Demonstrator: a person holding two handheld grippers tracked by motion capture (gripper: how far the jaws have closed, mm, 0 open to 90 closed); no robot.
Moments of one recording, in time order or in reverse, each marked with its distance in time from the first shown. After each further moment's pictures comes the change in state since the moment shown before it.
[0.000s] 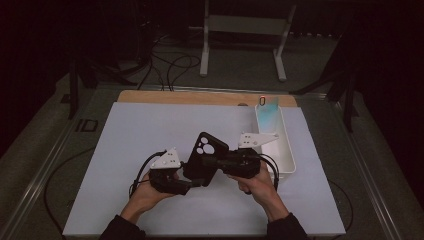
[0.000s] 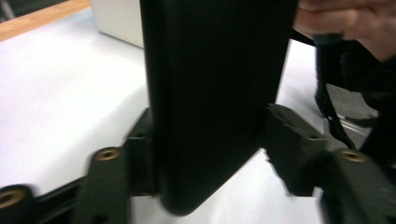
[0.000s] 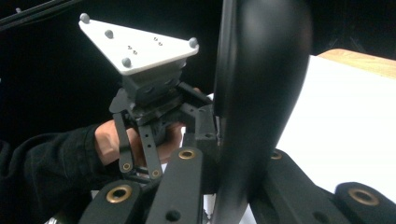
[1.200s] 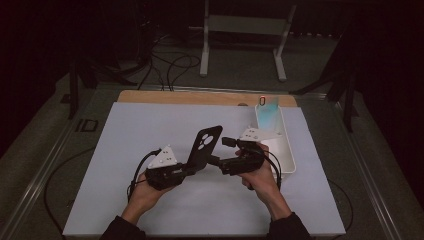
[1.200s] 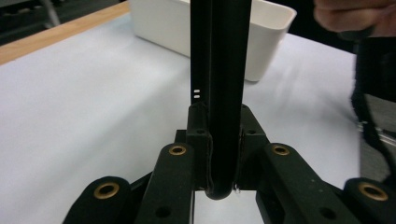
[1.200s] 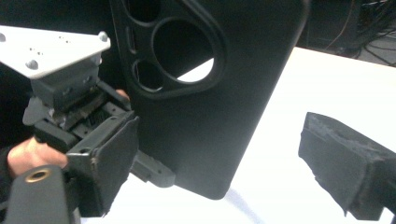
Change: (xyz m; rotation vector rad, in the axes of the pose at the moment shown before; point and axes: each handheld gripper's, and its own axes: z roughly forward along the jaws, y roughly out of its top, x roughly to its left) left arm 0.004 -0.002 -0.005 -0.014 0.139 -0.028; right arm -0.008 0.004 -0.003 0.020 -0.269 0.044
